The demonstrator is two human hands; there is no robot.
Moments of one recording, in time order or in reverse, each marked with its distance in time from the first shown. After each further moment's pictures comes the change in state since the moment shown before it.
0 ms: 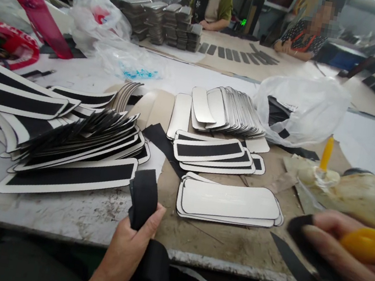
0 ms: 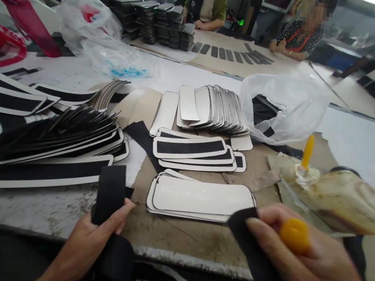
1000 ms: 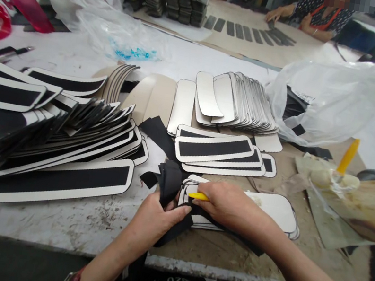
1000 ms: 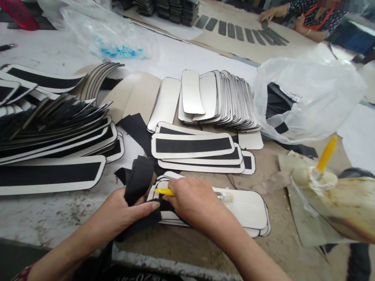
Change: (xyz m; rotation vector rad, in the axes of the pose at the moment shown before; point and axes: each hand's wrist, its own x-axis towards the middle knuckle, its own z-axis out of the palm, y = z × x) left_hand 0.053 0.042 0.023 0.047 -0.259 0.017; right_hand 0.090 -0.011 0.130 -0.809 -0.856 -0.328
